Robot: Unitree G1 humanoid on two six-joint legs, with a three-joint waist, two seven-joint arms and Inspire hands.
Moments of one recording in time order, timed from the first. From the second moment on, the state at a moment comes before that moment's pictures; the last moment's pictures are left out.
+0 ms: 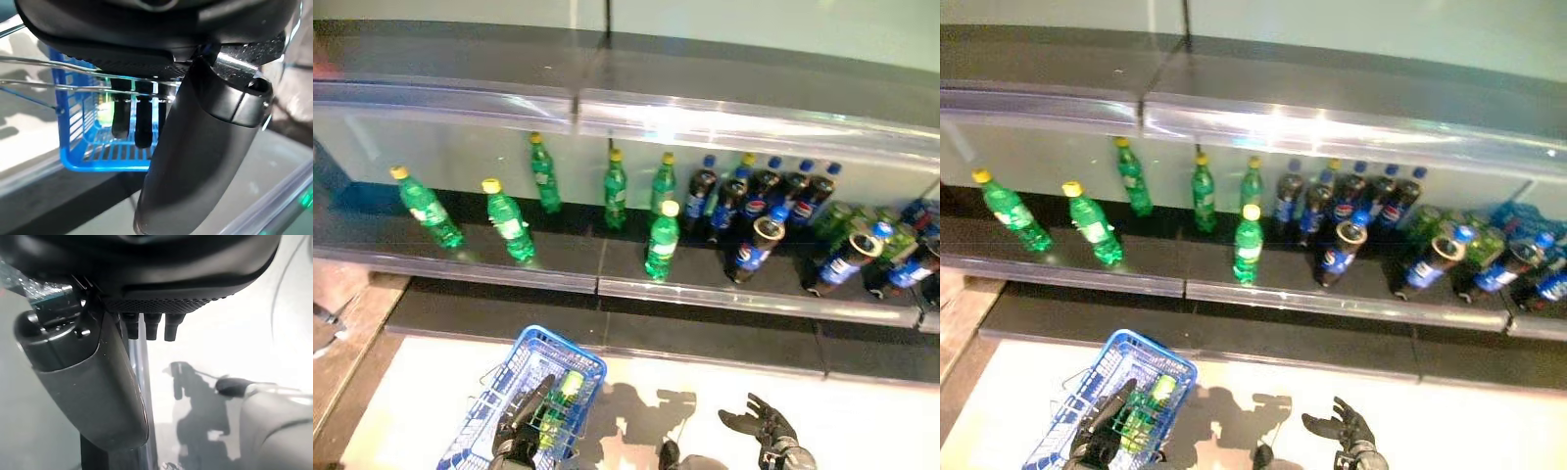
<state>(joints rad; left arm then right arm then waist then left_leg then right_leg) 0.03 0.15 0.02 1.00 -1.18 -0.25 -0.06 -0.03 -0.25 0.06 1.18 0.40 -0.20 0.01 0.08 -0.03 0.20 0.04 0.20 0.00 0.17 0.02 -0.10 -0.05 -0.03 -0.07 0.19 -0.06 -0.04</state>
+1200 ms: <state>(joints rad) 0.00 0.18 0.09 1.12 -1.24 -0.26 -0.10 -0.03 -0.25 0.06 1.23 0.30 -0.26 0.05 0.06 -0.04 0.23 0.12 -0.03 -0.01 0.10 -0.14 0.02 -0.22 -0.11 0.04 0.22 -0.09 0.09</state>
